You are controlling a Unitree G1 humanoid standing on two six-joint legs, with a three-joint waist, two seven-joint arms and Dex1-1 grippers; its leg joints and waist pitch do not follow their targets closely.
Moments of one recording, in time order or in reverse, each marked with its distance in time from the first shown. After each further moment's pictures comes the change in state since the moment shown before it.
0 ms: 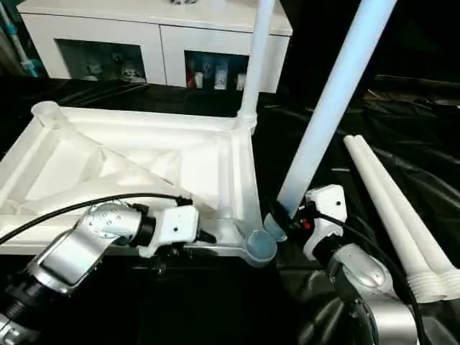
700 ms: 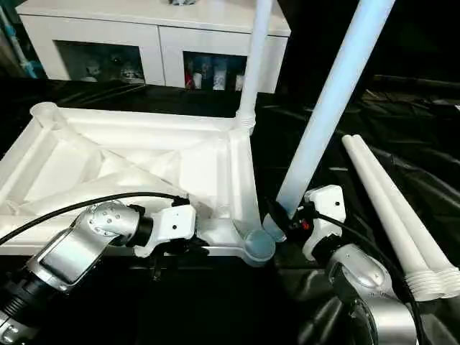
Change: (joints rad) left arm -0.011 0.033 -0.022 -0.003 0.002 0.059 -0.025; right arm 0.000 0.000 0.007 0.000 0.000 0.000 0.002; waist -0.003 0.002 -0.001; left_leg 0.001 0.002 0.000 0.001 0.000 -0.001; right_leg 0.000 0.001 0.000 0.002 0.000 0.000
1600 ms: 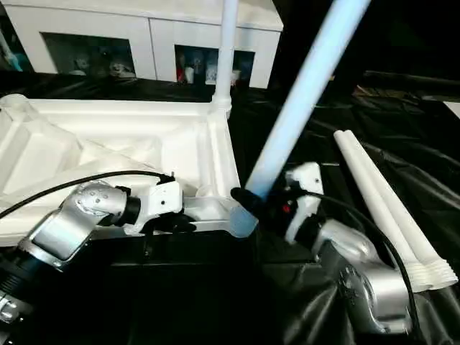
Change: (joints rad) left arm -0.096 0.029 0.060 0.149 -0.024 -0.045 0.019; right arm -0.218 -0.031 0.035 0.062 0.178 0.165 0.176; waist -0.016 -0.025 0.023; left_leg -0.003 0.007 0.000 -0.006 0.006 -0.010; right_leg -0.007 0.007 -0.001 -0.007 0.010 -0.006
